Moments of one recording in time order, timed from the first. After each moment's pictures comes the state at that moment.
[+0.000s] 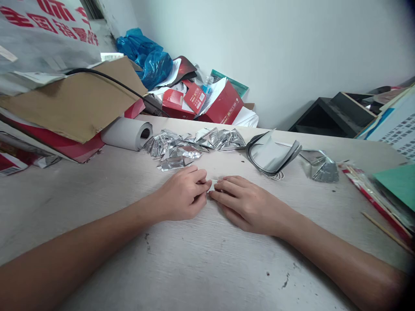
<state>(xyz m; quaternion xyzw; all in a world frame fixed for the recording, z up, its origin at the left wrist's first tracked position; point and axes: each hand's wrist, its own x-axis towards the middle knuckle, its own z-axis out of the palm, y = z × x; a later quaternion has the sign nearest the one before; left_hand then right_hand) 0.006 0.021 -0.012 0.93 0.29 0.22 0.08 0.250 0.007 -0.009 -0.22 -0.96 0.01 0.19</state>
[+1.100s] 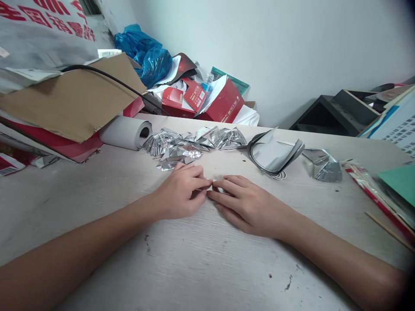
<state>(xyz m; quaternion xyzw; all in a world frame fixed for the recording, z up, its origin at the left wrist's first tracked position) 0.005 0.022 -0.010 0.90 0.34 0.22 0.14 0.248 0.004 -0.010 -0.24 -0.95 -0.02 0.17</state>
